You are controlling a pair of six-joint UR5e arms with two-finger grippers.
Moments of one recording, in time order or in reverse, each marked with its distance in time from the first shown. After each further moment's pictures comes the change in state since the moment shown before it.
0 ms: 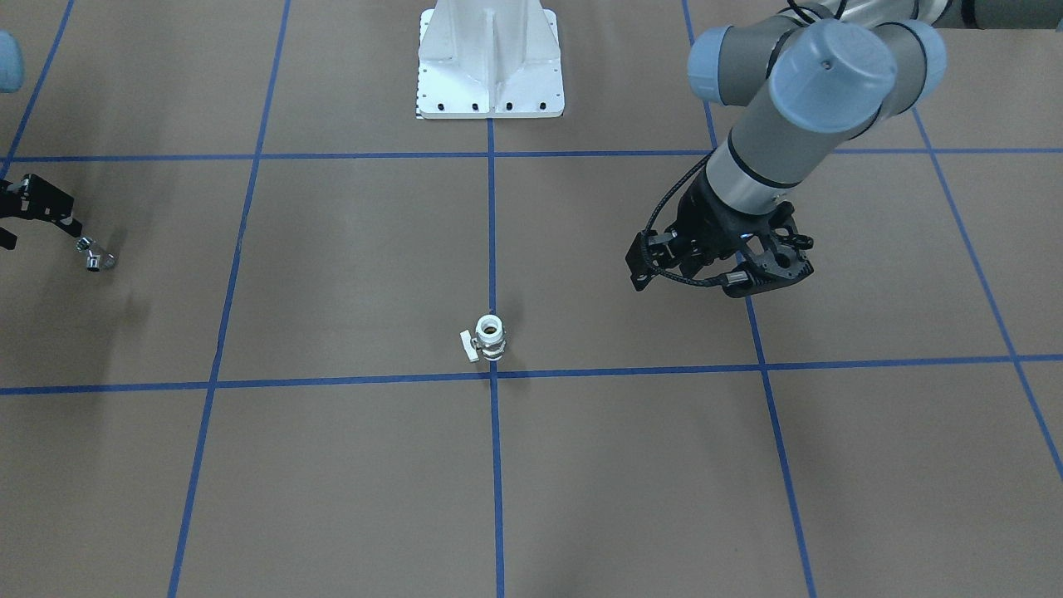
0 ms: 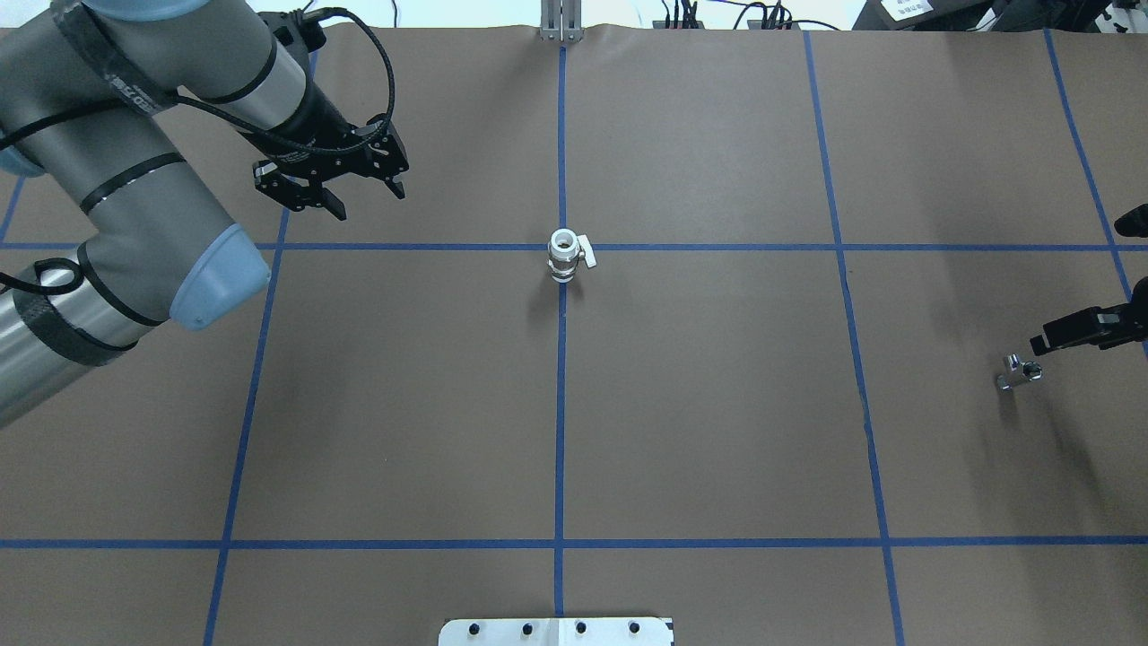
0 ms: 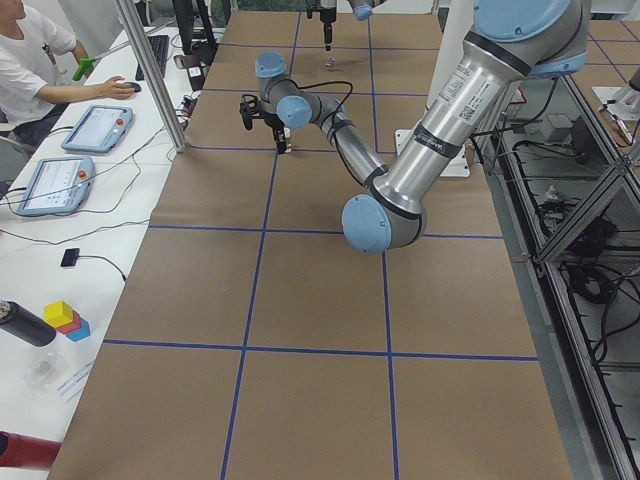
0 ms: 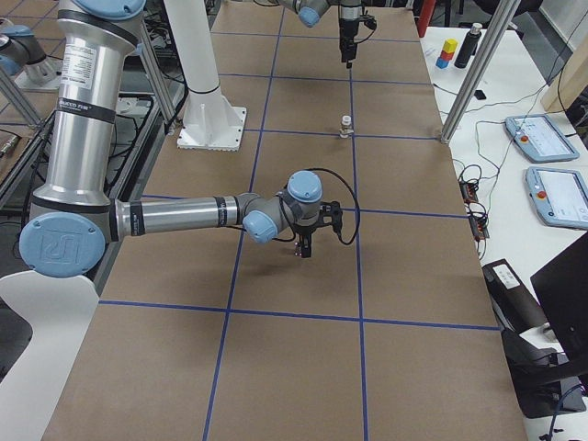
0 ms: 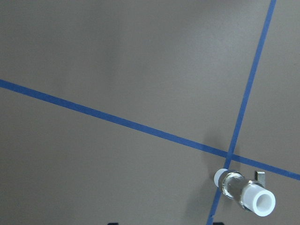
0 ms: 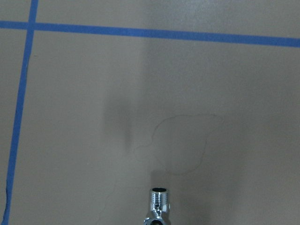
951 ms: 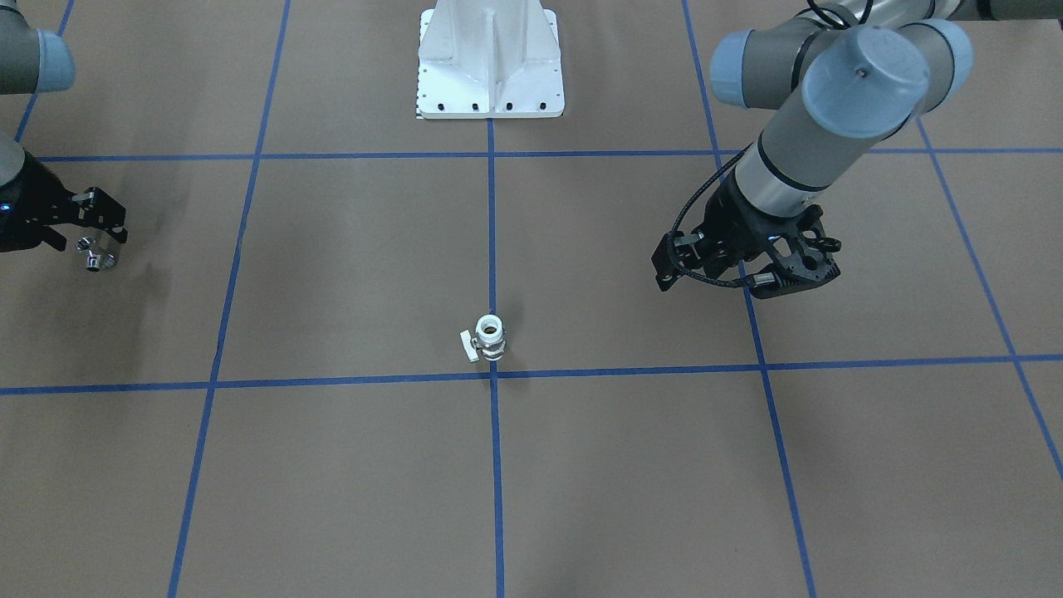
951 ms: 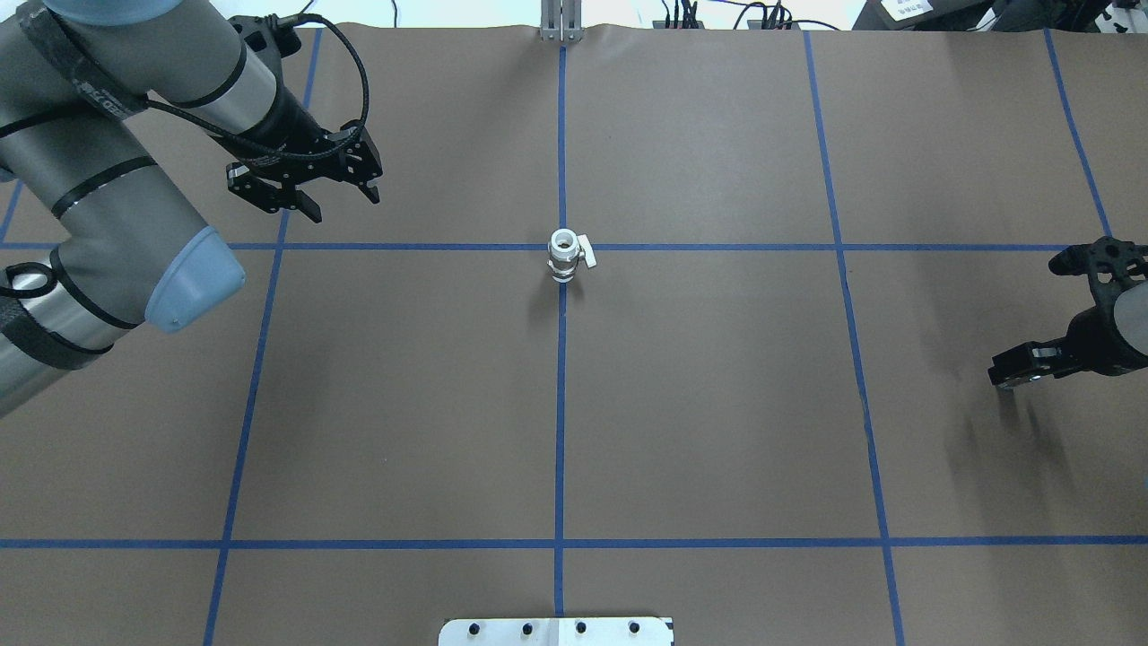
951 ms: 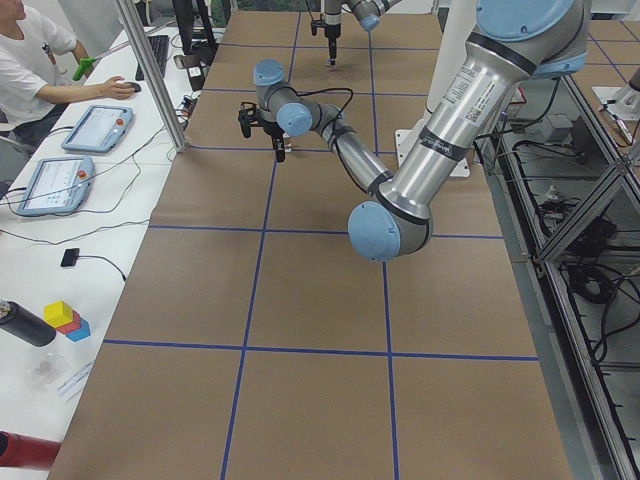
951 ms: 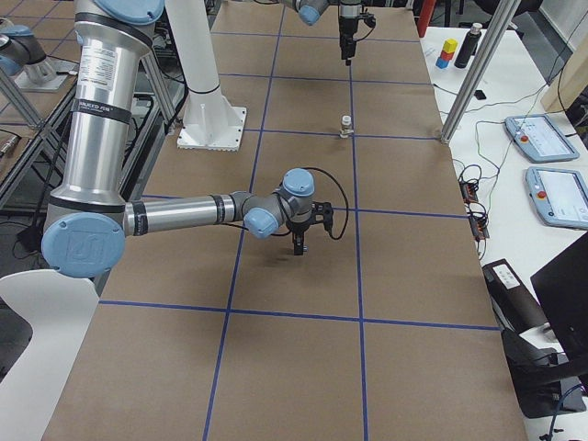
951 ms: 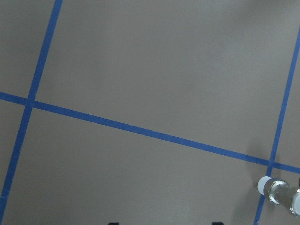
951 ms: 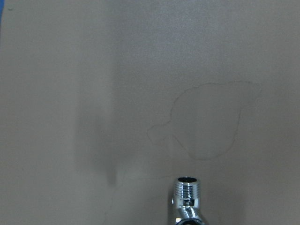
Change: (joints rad) left arm -0.012 0.034 -0.010 0.002 -0.003 0.044; right arm -0.137 0.009 -0.010 0.009 -0.120 0.101
